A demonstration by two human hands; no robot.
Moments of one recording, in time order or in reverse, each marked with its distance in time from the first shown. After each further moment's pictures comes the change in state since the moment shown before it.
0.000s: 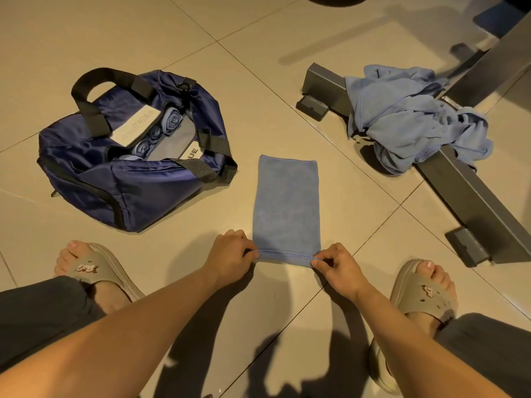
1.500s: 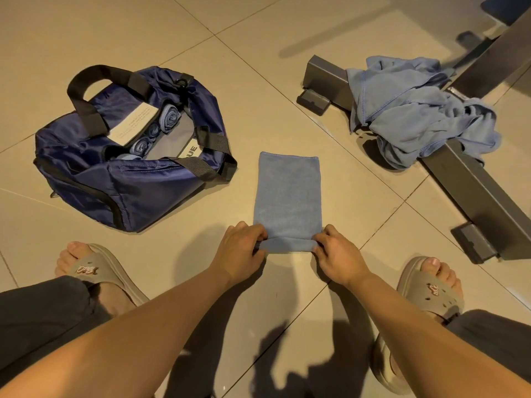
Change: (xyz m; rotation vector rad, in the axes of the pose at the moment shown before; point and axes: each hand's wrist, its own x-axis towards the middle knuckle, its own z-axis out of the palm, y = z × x) left_hand 0.009 0.010 0.013 -0.024 0.208 0.154; right_hand 0.019 -0.015 -0.008 -0.430 0.080 -0.282
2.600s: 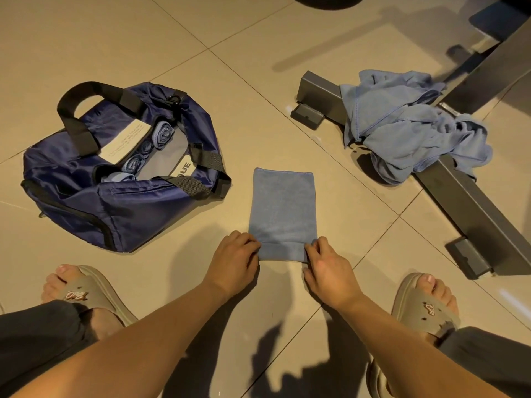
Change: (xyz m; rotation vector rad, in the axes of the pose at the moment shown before) left_hand 0.018 -0.015 0.004 0.119 0.105 0.137; right_hand 0.000 -0.014 -0.001 -0.210 0.119 -0.048
